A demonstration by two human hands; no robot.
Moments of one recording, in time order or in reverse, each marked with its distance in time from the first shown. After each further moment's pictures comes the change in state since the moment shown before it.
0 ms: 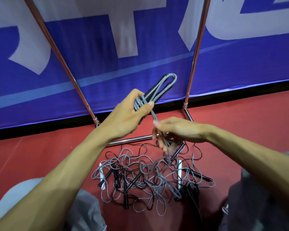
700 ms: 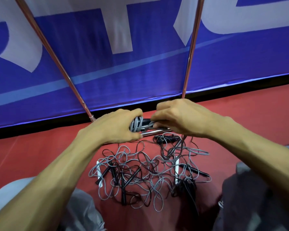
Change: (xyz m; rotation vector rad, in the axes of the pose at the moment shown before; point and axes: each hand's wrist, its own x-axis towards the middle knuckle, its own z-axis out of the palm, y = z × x) left_hand -0.002 -0.011 -0.006 0.846 -0.322 -0.009; right_hand -0.031 -0.026 -0.007 -1.235 0.394 -0.653
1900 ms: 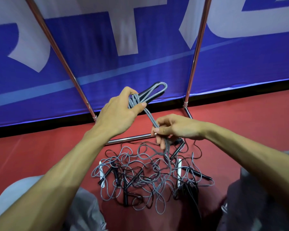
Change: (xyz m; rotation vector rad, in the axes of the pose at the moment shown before) left_hand -0.002 0.008 -0.011 -0.444 0.470 -0.239; right_hand 0.008 0.009 0.041 1.130 -0.387 0.617
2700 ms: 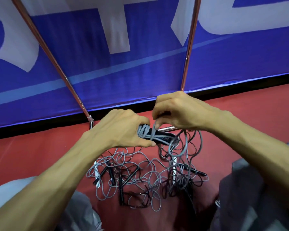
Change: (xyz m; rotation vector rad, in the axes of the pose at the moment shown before) left_hand -0.011 0.011 0.018 0.666 -0.266 0.462; right_hand -0.030 -0.027 -0.022 -0.930 0.400 -0.598
